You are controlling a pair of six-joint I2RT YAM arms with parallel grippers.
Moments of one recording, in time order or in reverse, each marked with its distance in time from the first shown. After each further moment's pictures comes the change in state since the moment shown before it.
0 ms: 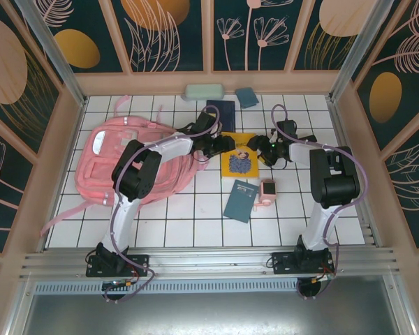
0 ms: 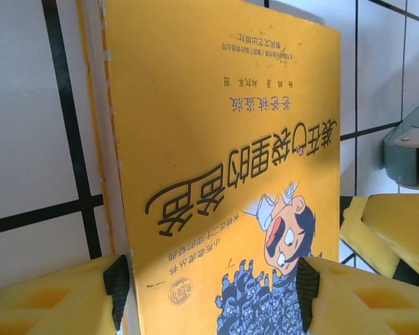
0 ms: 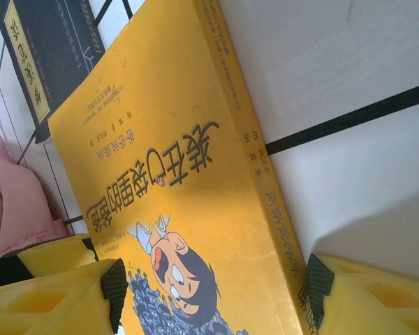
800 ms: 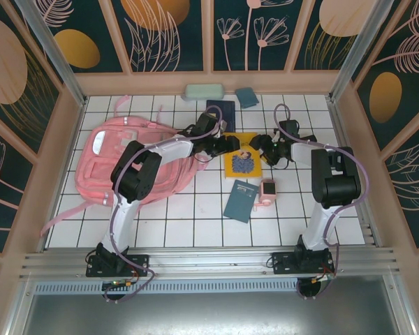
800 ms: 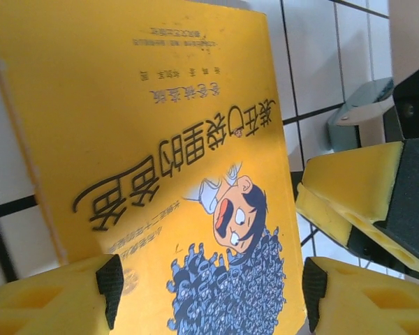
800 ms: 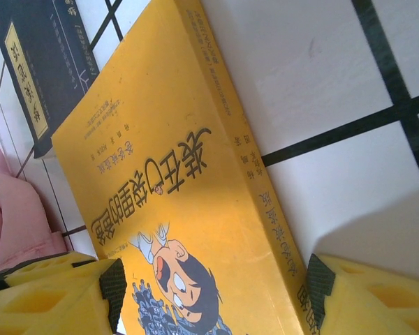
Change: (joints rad) left arm -0.011 -0.034 -0.048 0.096 0.046 0.037; right arm -0.019 -0.006 -0.002 0.002 0.016 0.000
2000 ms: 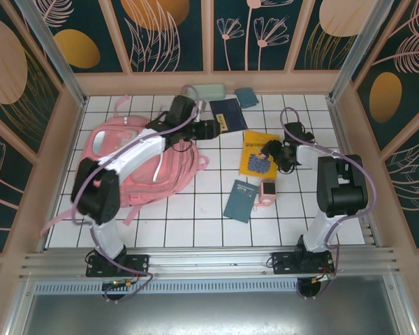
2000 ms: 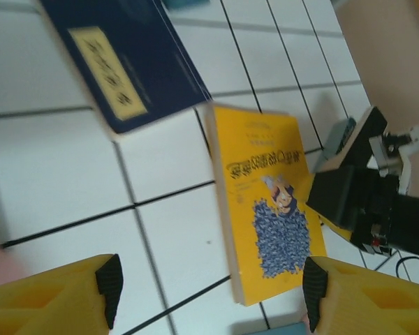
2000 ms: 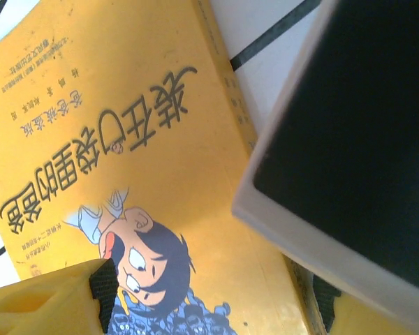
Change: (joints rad) left arm 0.049 -0.350 -0.108 -0.155 -0.160 0.189; right arm -0.031 -0.098 -0.036 -0.185 0.291 -0.048
